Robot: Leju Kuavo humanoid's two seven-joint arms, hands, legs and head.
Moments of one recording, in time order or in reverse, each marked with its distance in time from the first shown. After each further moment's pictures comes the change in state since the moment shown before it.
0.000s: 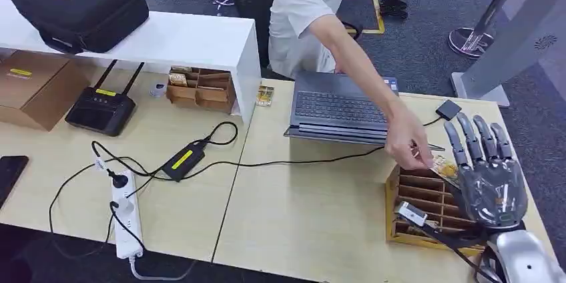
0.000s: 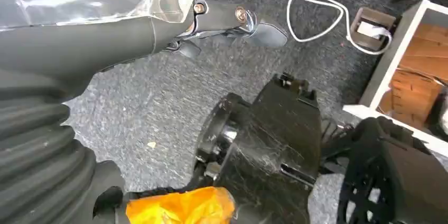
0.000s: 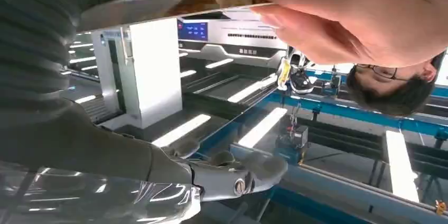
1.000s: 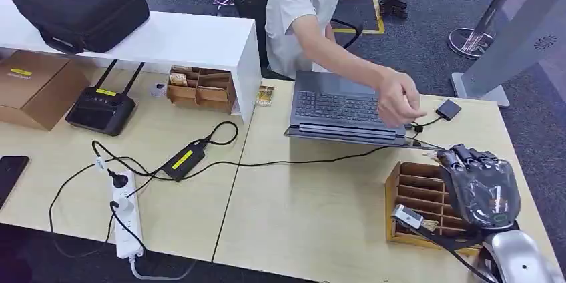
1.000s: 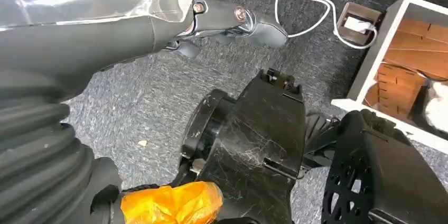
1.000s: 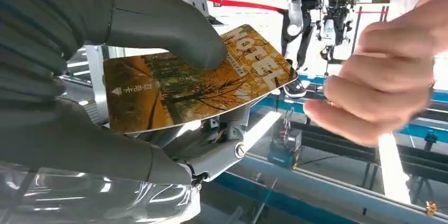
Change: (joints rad) left arm -0.018 -0.034 0.000 0.027 0.008 -0.018 -0.013; right arm -0.004 0.000 0.021 0.011 -0.016 -0.002 -0.006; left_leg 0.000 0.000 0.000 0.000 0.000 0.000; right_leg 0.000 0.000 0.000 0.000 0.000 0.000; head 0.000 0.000
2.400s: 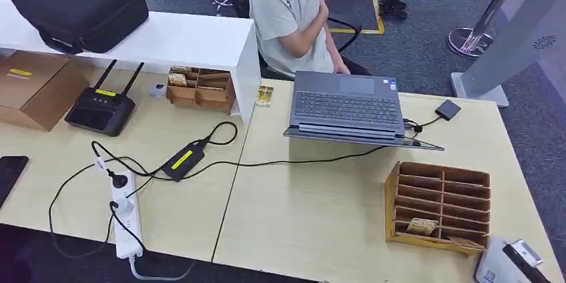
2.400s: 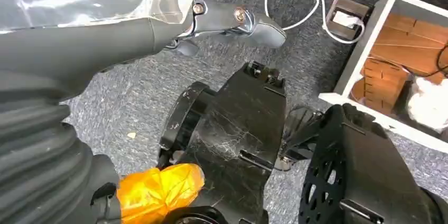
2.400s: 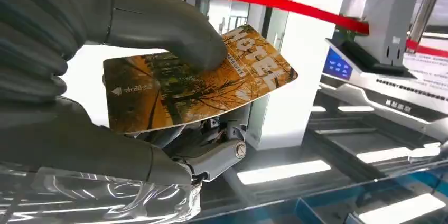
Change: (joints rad) left arm -0.015 -0.061 0.000 0.043 0.043 0.002 -0.004; right arm 0.347 0.178 -0.749 0.124 0.044 -0.026 -0.150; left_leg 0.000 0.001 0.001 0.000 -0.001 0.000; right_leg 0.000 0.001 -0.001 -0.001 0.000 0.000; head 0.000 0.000
